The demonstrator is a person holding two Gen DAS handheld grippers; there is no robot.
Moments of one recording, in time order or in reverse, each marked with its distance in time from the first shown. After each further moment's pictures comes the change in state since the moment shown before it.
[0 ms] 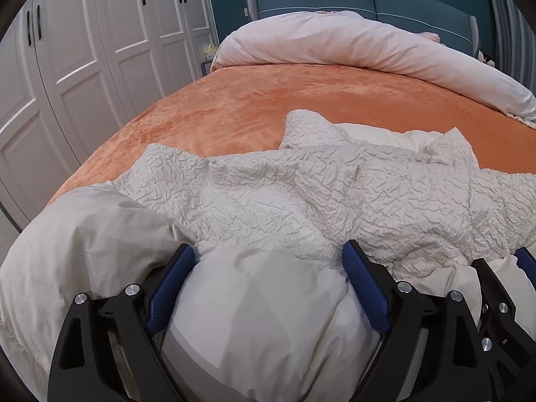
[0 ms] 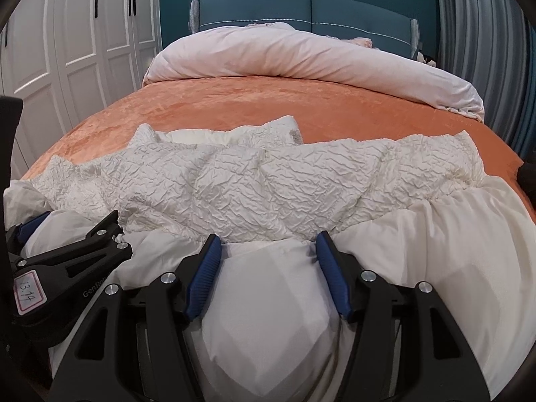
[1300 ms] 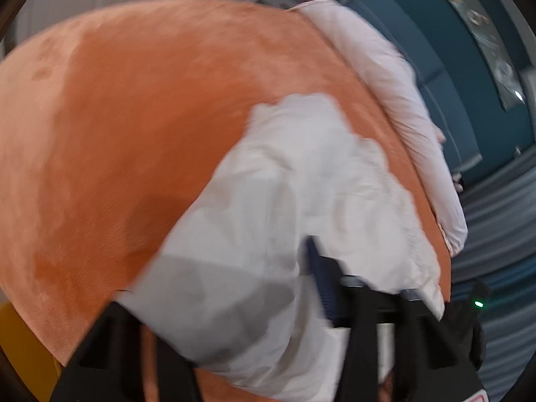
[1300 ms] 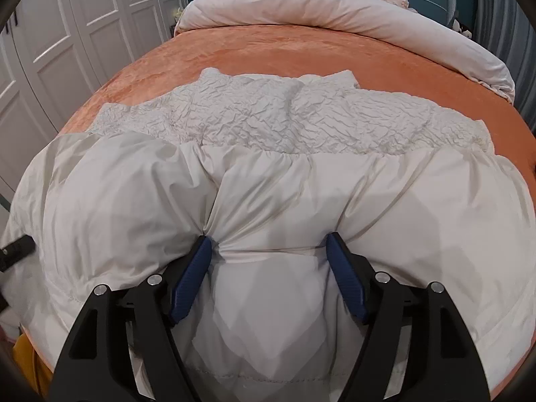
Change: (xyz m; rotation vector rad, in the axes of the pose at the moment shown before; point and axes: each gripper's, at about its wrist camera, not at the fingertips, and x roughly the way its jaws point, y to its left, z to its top) left arm -0.079 0.217 -0.053 -0.636 0.243 -0.452; right arm -0.037 0.042 -0.009 -0.041 0.264 0.129
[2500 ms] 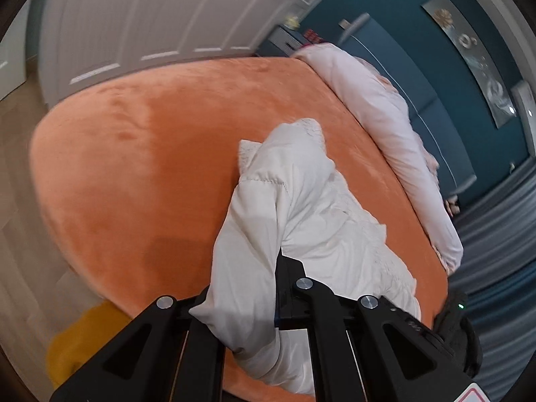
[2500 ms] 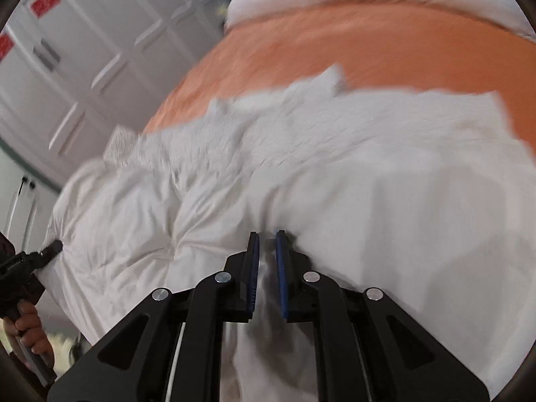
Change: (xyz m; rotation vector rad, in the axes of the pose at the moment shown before) left arm -0.117 0.044 0.020 -0.030 -0.137 0.036; right arm -0.022 -0.001 0.001 0.062 0.148 0.415
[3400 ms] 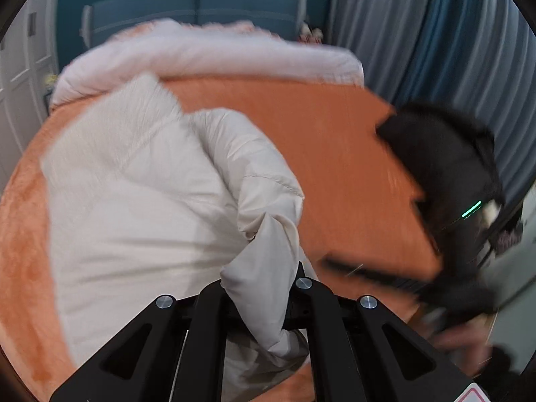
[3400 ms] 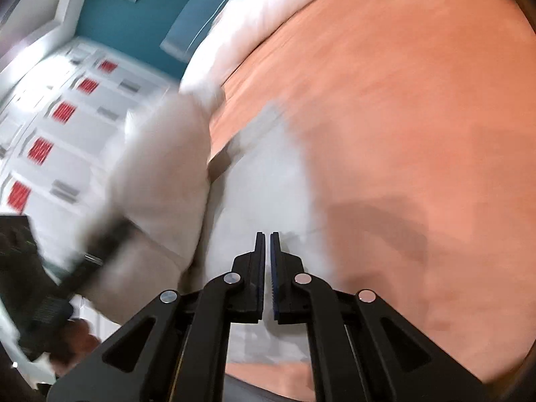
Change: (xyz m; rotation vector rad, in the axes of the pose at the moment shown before) left arm 0.093 -0.348 -0.236 1.005 0.251 -0.230; right arm -0.187 -0.203 -0.116 0.483 -0.315 0.149
